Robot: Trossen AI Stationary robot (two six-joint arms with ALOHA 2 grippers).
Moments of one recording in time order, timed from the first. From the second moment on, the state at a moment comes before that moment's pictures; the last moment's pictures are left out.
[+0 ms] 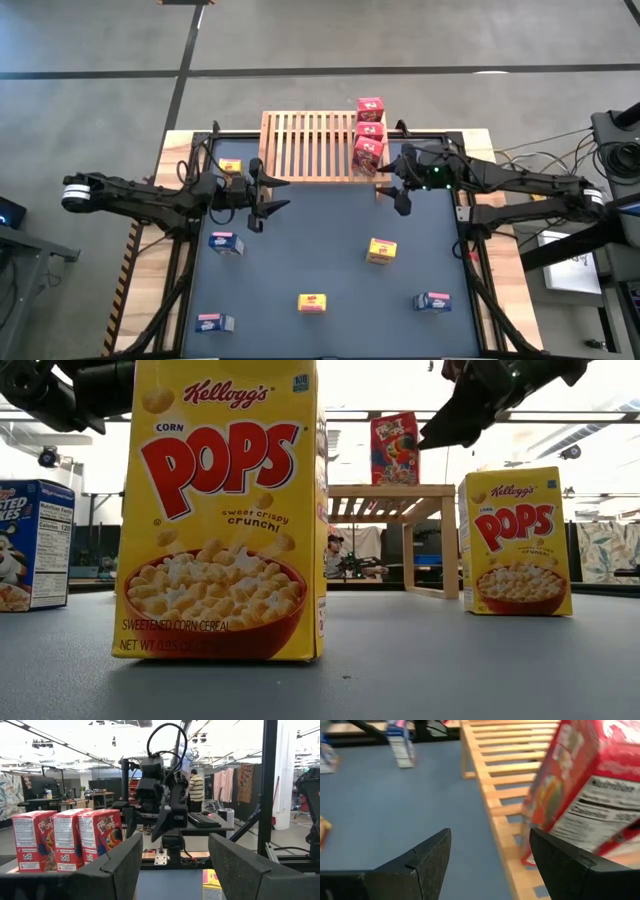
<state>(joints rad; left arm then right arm) 0.08 1.04 0.38 0.90 0.06 0.02 -0.26 0.96 0.78 -0.29 -0.05 -0.07</state>
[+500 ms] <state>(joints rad) 0.08 1.04 0.38 0.89 0.04 0.02 -0.26 0.98 0.78 -0.29 0.06 -0.09</state>
